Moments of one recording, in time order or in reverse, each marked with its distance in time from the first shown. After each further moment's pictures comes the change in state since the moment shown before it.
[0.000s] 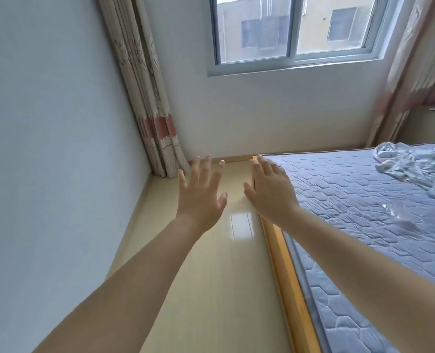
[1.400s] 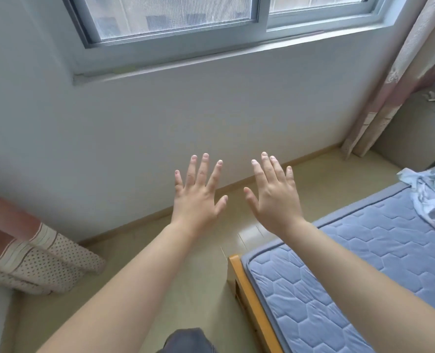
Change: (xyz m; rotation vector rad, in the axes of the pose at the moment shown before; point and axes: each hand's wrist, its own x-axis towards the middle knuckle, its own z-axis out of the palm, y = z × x) left_hand 1.125 -0.120 0.487 -0.146 -0.226 0.317; right_hand 0.934 0.507 0.457 -0.224 -0.051 0.368
